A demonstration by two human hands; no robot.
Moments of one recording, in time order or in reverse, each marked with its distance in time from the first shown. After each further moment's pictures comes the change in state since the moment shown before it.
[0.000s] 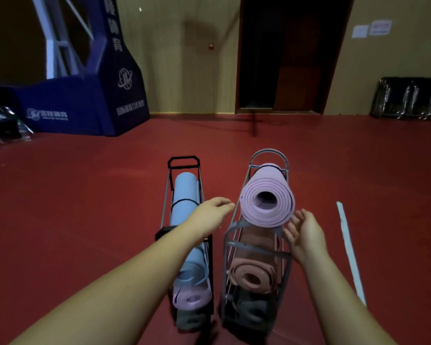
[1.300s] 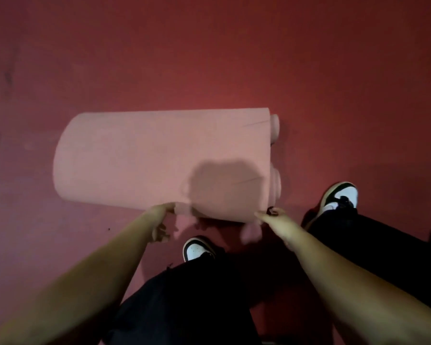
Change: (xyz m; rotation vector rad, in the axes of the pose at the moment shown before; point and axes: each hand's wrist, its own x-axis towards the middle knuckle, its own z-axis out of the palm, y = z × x) left_hand -0.635 -0.707 -0.244 -0.974 0.753 -1.530; right_hand -0.399 0.748 0.149 -1.752 -1.109 0.545
